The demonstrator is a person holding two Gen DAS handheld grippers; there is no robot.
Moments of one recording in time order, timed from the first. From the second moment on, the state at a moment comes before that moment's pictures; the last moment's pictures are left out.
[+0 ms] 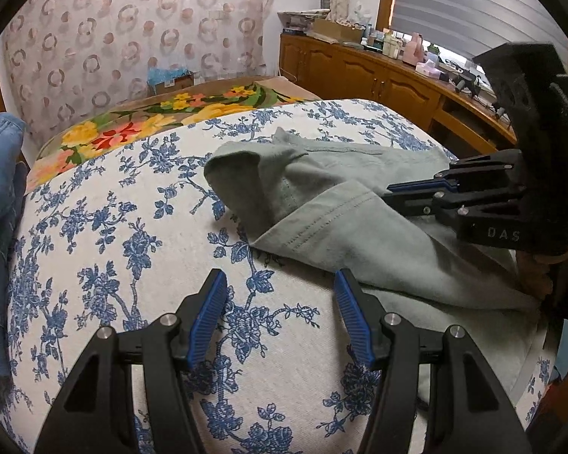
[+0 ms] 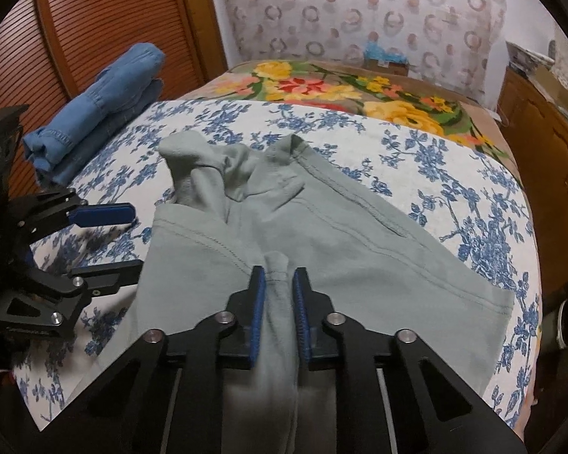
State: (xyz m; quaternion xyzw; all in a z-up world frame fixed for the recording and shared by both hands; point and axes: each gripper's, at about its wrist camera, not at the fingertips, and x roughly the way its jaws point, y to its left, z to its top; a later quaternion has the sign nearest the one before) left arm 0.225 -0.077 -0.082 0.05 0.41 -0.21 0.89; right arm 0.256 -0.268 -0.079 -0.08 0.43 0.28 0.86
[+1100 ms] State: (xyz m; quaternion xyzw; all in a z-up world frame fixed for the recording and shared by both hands) left arm 0.230 -0.084 -0.086 0.07 0.42 -0.21 0.88; right arm 0.262 -0.383 -0.053 -0.06 0.38 0.10 0.92
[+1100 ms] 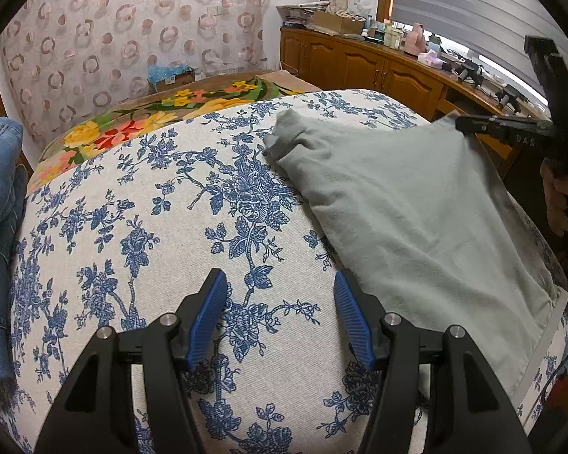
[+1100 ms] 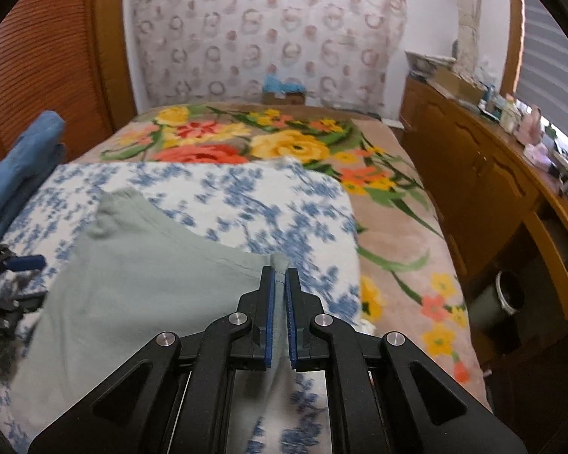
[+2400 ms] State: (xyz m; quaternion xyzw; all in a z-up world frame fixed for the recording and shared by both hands) left arm 0.139 -0.104 -0.052 0.08 0.39 -0.21 0.89; right arm 0.121 -0.371 -0.040 -0.04 0.35 0.13 0.93
